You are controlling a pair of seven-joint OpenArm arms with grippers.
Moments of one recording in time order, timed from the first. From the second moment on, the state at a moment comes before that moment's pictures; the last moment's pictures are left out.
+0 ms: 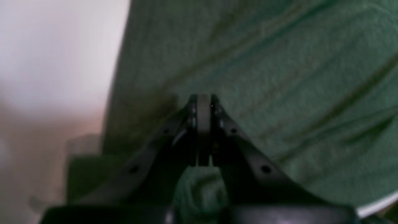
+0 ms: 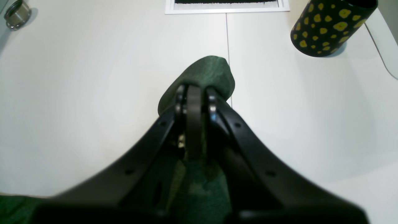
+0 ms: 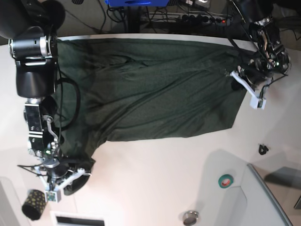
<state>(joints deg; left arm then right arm) 4.3 -8.7 -35.2 77.7 -10.4 -41.4 47.8 24.4 6.0 0.3 57.4 7.5 4.4 -16.8</state>
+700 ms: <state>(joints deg) -13.4 -6.8 -31.5 51.2 -3.9 -35.5 34.2 18.6 6.3 0.3 66.6 7.5 4.7 -18.3</state>
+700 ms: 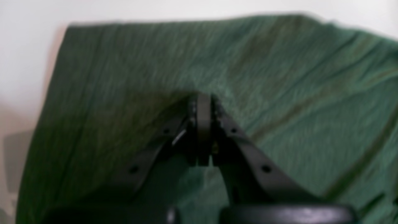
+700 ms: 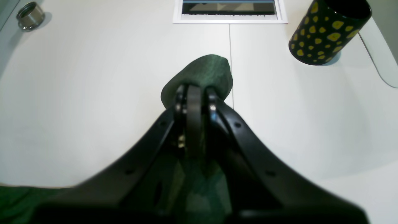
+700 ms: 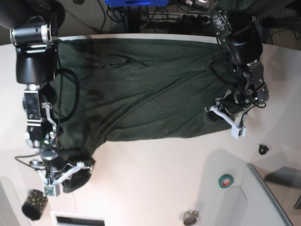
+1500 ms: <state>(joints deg) -10.3 -10.9 -31.5 61.1 -8.1 -31.5 38.8 0.7 6.0 -4.4 92.5 7.5 8.4 -26.5</state>
